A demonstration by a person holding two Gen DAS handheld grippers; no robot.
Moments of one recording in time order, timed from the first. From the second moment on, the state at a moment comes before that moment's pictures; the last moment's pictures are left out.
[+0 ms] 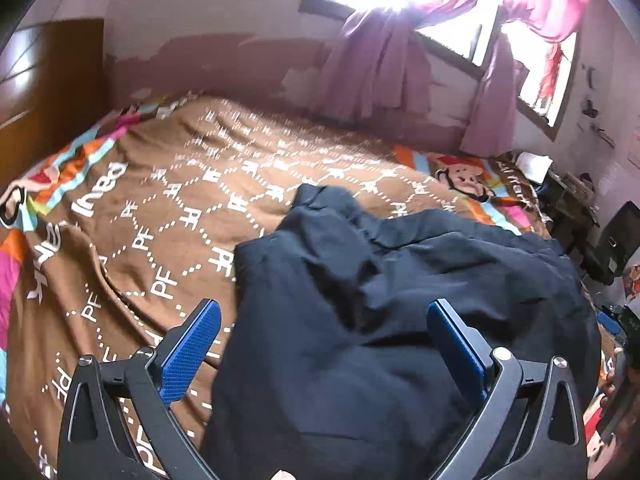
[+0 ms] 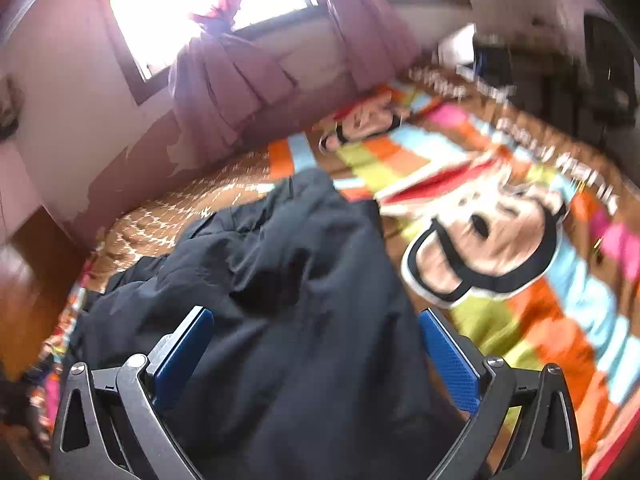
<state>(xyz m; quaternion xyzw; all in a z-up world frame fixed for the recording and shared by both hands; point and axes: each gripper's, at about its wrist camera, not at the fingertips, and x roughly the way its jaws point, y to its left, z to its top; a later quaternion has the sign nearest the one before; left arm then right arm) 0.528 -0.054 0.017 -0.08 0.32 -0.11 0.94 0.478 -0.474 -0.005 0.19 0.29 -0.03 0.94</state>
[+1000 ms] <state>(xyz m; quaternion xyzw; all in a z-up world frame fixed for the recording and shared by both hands) 0.409 -0.106 0.067 0.00 0.21 -0.10 0.97 0.348 -0.439 0.026 0.17 0.14 0.01 0.98</state>
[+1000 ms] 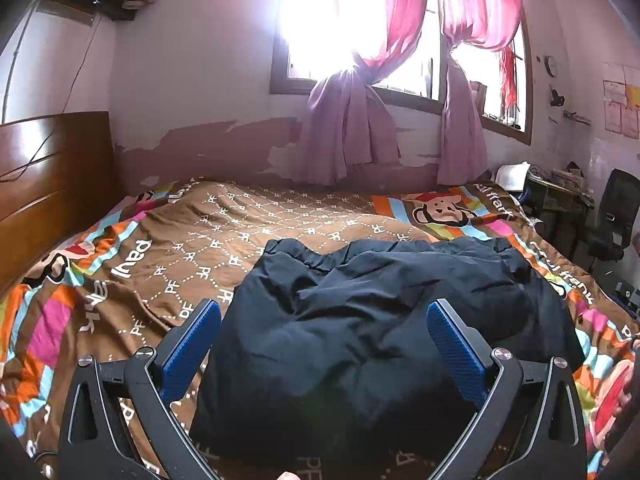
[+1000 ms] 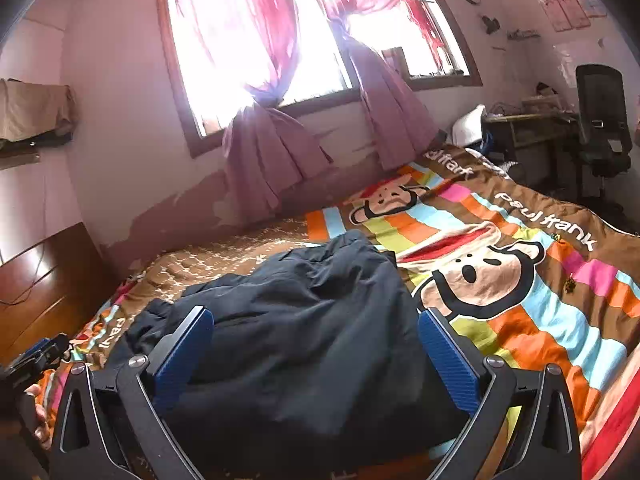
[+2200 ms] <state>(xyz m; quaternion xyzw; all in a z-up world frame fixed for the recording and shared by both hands) 0.301 -0.120 -0.009 0.05 0.21 -0.13 0.97 0.251 -0.334 -0.024 0.00 0.15 0.07 0.99</state>
